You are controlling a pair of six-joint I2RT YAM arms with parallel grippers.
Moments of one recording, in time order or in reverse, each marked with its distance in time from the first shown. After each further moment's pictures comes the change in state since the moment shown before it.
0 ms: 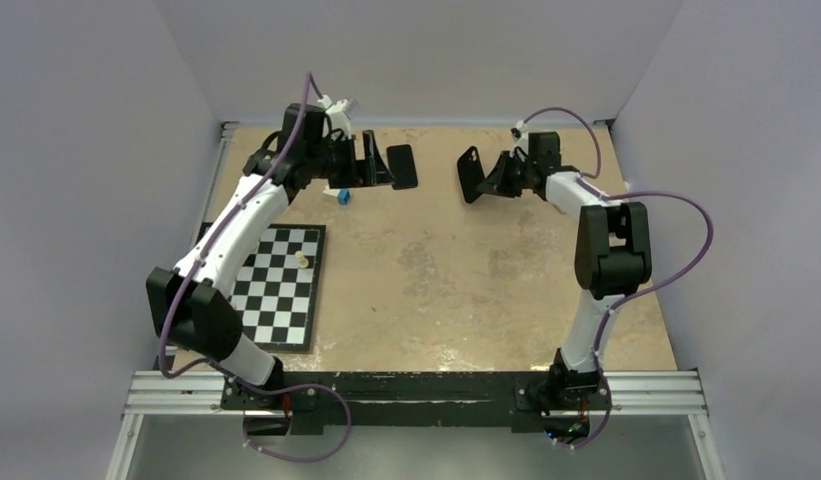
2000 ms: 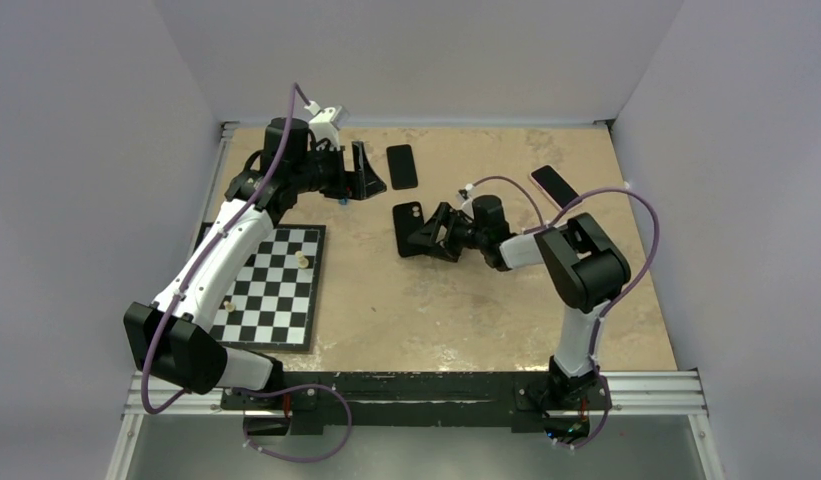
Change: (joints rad) left arm 0.002 -0.224 -0.193 0.103 0.001 0.083; right arm 0.342 -0.008 -0.563 0.779 -0.129 0.647
